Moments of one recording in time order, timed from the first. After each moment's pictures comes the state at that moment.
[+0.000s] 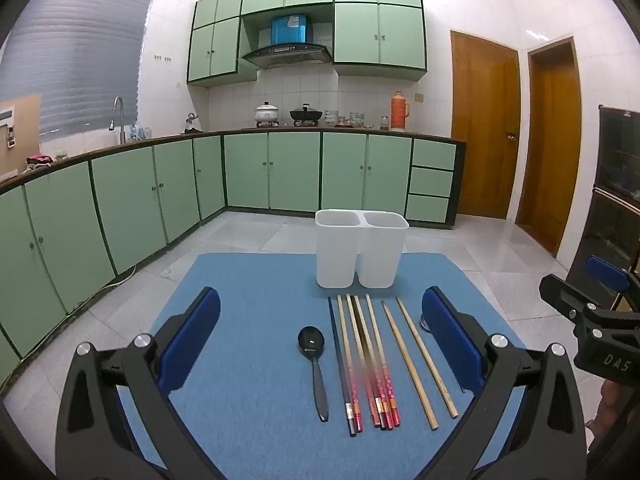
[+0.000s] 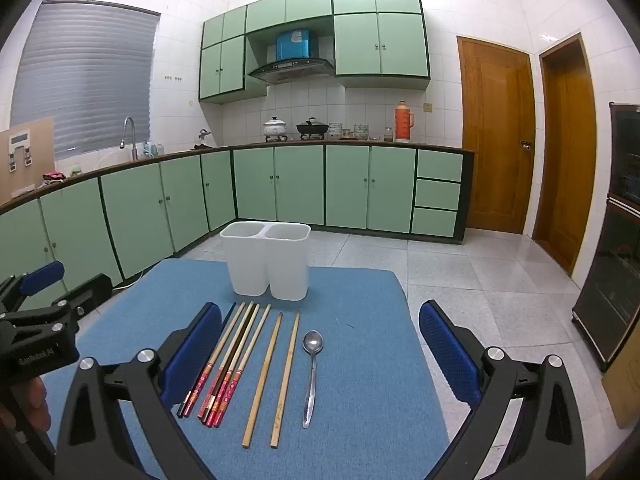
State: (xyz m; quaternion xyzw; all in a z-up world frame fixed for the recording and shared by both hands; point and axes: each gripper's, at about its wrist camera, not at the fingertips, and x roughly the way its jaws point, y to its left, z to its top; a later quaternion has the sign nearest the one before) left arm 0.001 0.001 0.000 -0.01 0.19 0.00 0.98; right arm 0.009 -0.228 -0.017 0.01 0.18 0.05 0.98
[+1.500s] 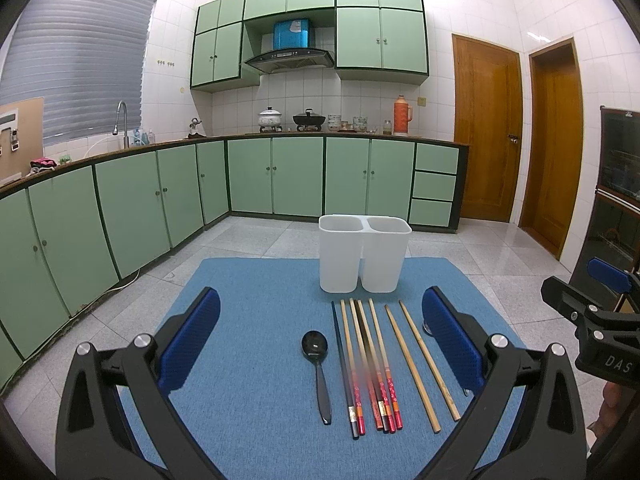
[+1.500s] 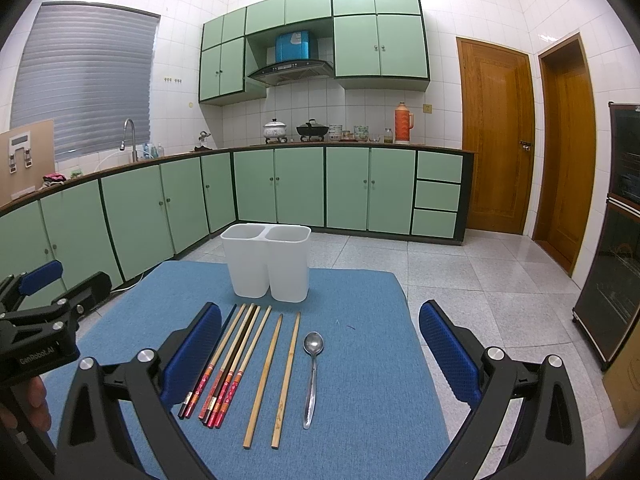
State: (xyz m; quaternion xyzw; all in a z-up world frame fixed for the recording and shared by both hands) left arm -0.002 0.003 0.003 0.00 0.18 0.00 0.98; right arm 0.007 -0.229 -0.015 0.01 0.18 0.05 0.98
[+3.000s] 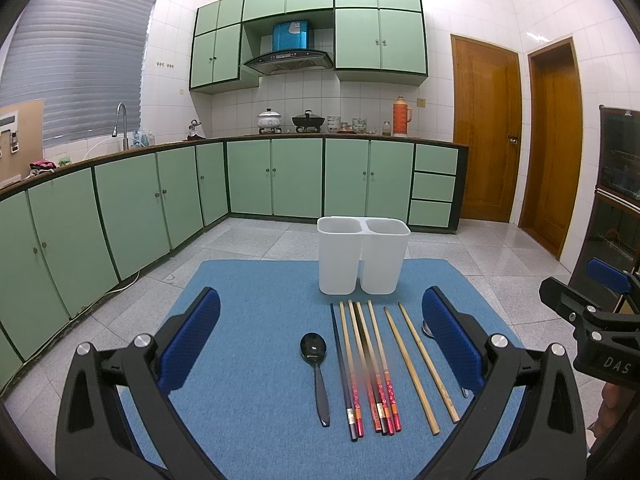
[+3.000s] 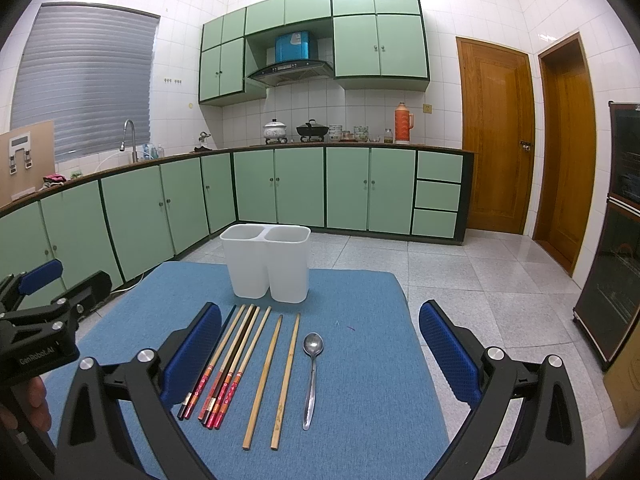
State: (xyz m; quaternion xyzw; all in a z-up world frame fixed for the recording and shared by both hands) left arm -0.004 0.000 0.004 0.00 0.18 0.00 0.98; right arm 0.008 -0.230 -0.016 0.01 0.18 0.05 0.98
